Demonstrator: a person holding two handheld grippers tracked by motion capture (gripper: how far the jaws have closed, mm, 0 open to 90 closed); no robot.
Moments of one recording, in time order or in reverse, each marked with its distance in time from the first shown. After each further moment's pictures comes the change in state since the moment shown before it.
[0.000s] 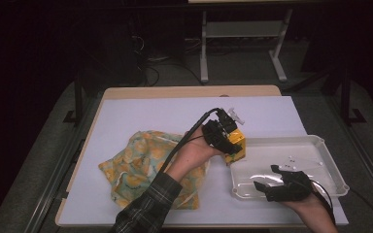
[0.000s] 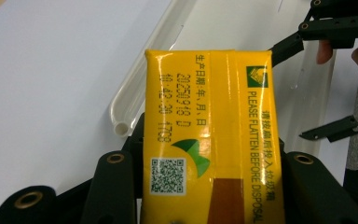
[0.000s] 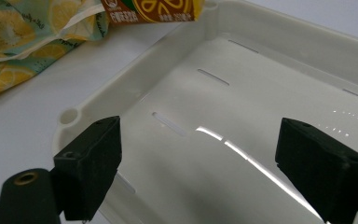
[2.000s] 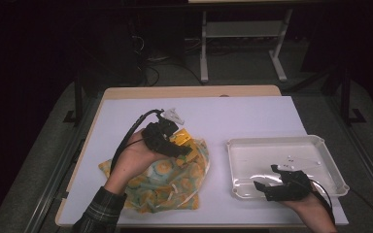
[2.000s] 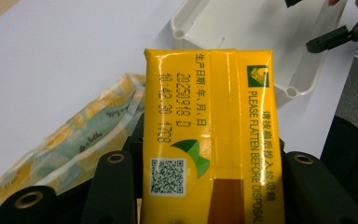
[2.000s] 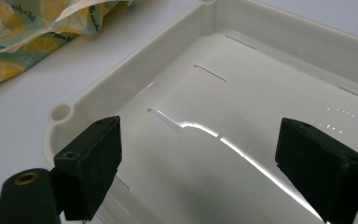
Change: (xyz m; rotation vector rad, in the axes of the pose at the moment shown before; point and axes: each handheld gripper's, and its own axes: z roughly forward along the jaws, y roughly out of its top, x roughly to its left) left arm 0.025 -0.090 -0.107 -0.008 0.067 -0.112; right arm 0.000 0.001 0.002 0.020 -0.017 -0.014
